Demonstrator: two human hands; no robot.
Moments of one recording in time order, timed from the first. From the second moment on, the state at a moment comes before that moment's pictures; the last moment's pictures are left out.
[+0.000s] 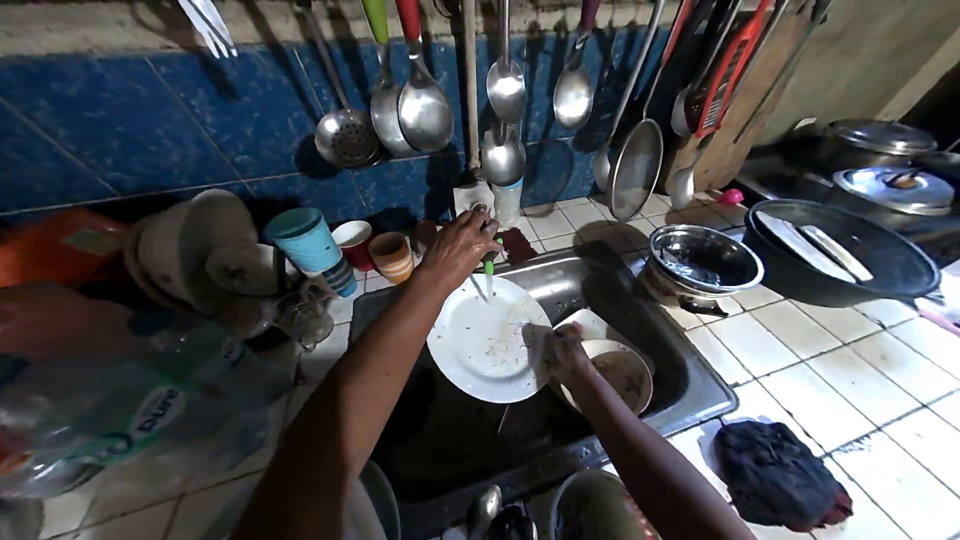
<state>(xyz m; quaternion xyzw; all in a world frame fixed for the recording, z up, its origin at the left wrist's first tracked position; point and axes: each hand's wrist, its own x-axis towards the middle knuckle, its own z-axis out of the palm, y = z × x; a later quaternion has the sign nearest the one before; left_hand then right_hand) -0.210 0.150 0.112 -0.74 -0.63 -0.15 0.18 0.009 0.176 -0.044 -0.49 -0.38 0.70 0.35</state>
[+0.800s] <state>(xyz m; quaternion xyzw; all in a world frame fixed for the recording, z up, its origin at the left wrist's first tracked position) -0.113 0.070 -0.036 -0.43 -0.71 -0.36 -0.43 0.135 0.282 0.023 -0.50 -0.66 0.39 0.40</state>
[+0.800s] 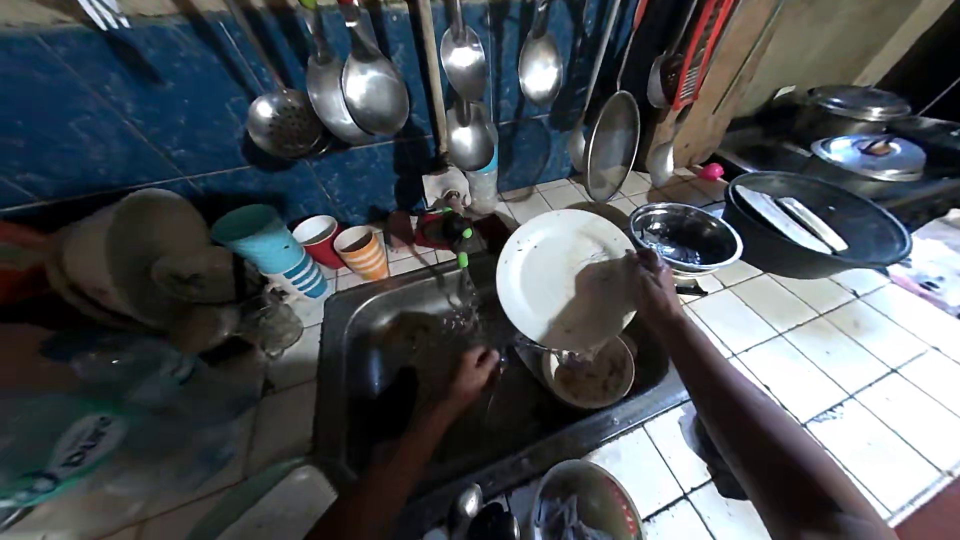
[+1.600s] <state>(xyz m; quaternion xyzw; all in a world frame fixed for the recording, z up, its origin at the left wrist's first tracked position) -0.052 0.157 -0.088 -0.31 -0.66 -0.47 -0.50 0.111 0.286 0.043 -0.53 -0.60 0.35 0.48</state>
